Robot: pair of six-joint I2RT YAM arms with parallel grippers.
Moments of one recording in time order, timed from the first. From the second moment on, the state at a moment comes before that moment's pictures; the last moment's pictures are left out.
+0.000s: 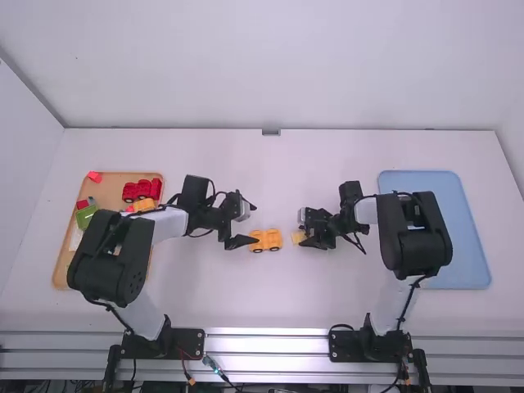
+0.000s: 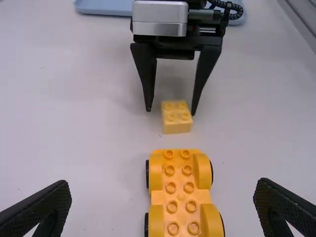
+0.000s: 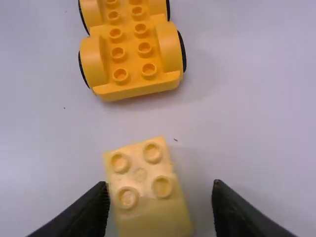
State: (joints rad) left arm -0.16 1.75 0.76 0.00 1.05 0.94; right arm 0.11 1.99 0.88 -0.36 -0.85 -1.39
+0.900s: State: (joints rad) left arm -0.24 1.94 0.65 0.30 0.95 0.92; right arm 0.16 1.95 1.02 -0.61 -0.91 -1.42
